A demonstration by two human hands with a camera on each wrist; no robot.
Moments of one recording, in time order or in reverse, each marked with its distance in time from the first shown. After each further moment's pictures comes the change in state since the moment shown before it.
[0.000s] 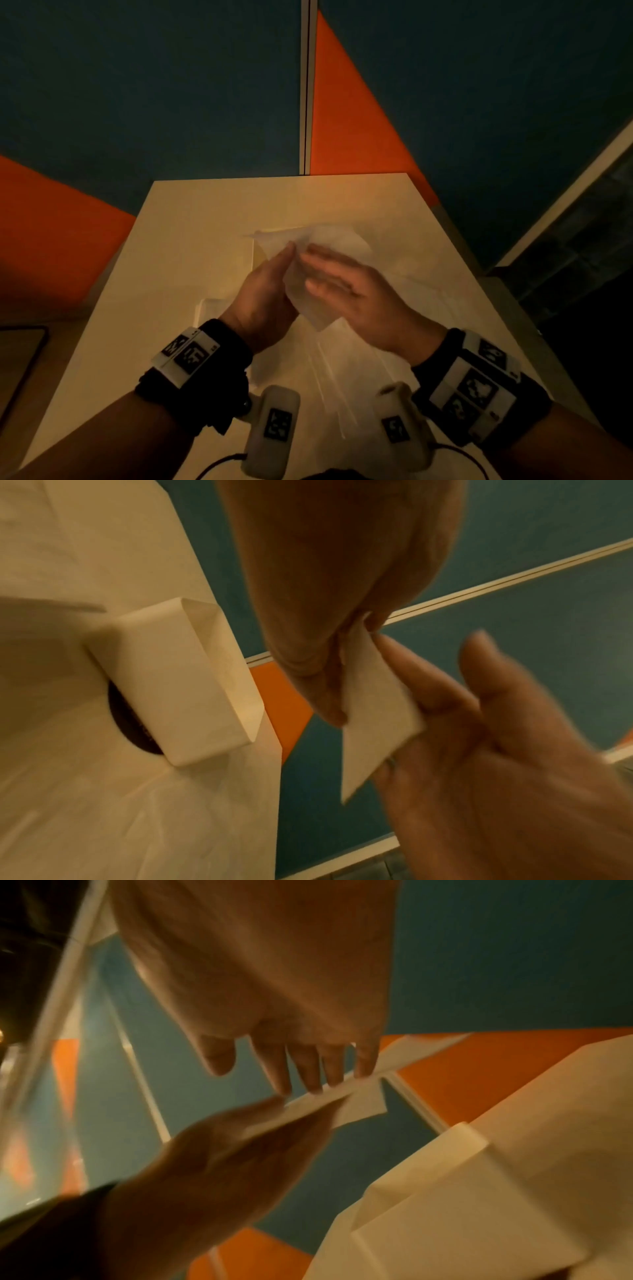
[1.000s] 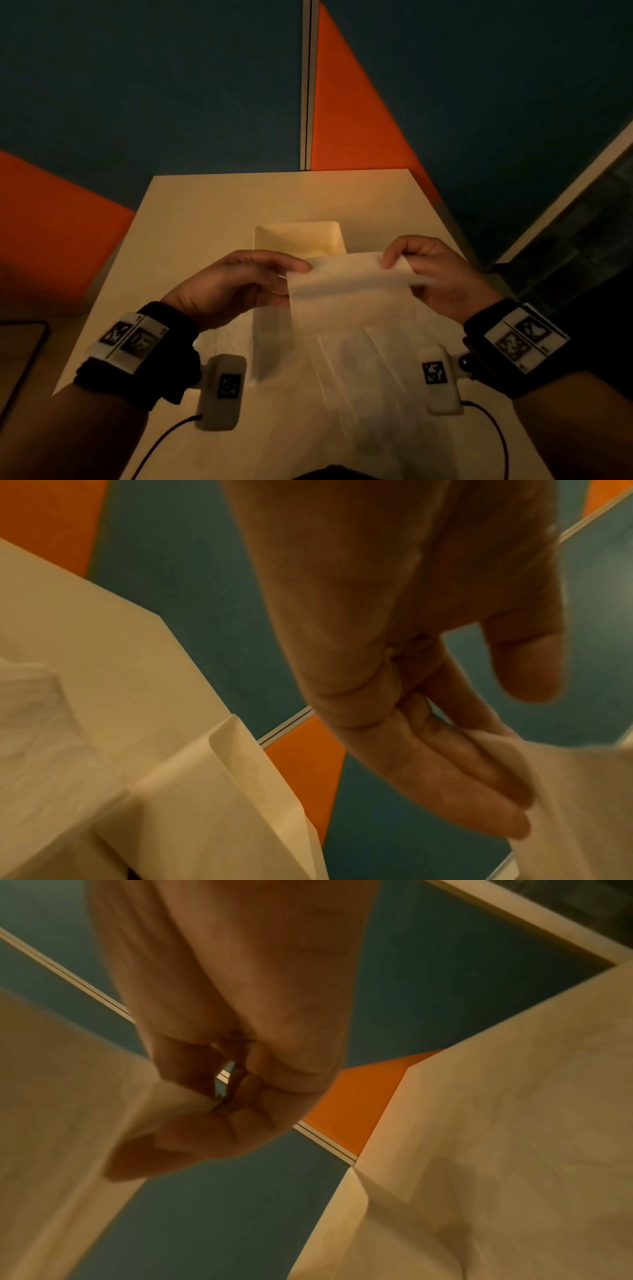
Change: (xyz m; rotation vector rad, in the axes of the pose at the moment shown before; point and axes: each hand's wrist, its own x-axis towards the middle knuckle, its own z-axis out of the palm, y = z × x) left_hand -0.008 0.037 -0.049 0.340 -0.321 -0.008; right_hand -0.002 0.033 -0.071 0.487 0.119 0.328
